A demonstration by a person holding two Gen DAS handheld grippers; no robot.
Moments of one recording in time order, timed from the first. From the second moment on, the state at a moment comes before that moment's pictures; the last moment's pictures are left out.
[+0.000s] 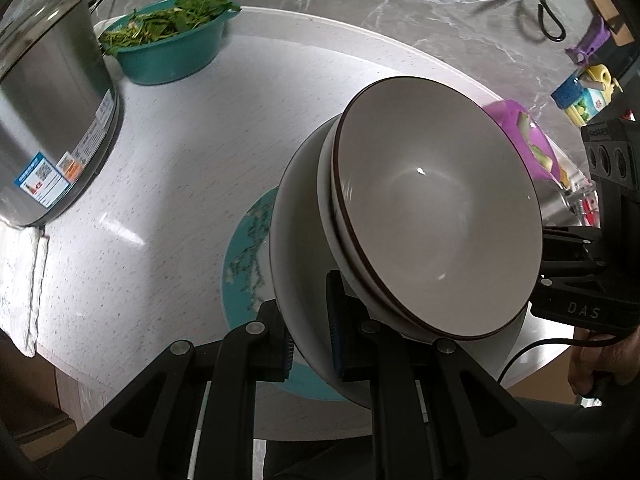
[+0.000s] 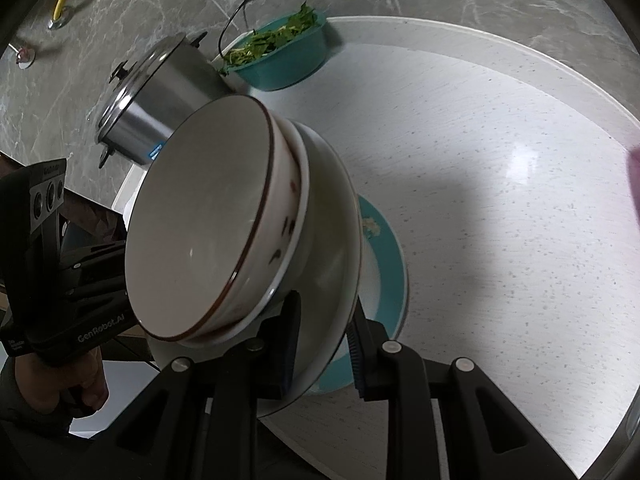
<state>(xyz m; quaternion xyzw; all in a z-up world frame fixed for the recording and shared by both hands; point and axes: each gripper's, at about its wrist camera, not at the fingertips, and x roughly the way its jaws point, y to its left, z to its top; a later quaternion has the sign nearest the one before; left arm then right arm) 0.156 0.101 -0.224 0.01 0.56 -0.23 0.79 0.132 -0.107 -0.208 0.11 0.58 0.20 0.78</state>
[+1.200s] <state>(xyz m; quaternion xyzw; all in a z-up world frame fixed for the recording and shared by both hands) 0.179 0.115 -0.314 0.01 0.60 -0.24 0.77 0.140 -0.092 -0.263 0.11 0.62 0.19 0.76</state>
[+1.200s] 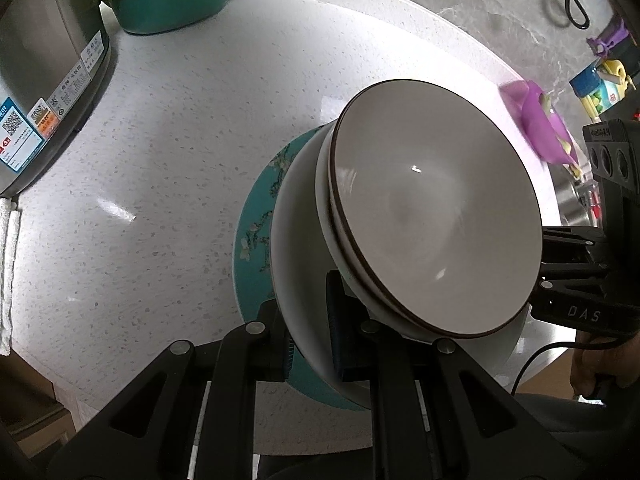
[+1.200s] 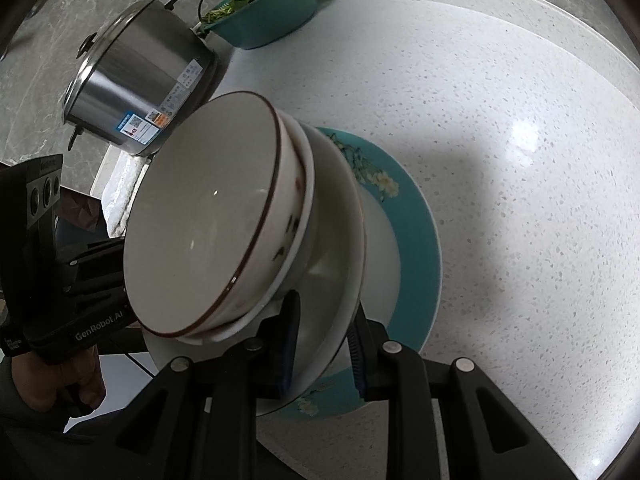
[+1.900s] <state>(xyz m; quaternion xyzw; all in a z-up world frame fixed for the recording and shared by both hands) 0.184 0.106 -0.339 0.02 0.60 -0.24 0.76 0.141 -0.093 -0.279 0.12 0.62 0.18 0.76</state>
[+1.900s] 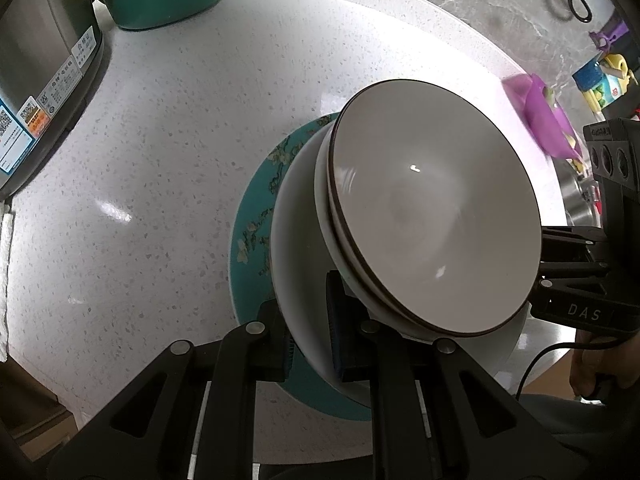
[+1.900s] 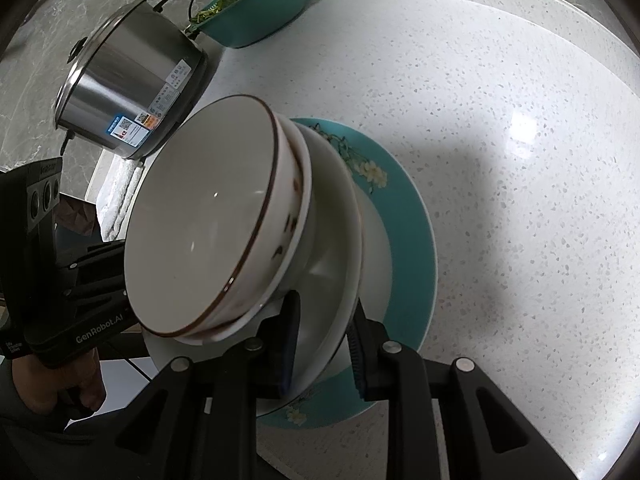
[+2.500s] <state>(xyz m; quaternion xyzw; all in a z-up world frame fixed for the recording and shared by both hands) 0.176 0.107 -0.338 0.02 0.60 -0.24 0.77 0.137 -0.088 -0.286 0.12 0.62 0.18 0.76</state>
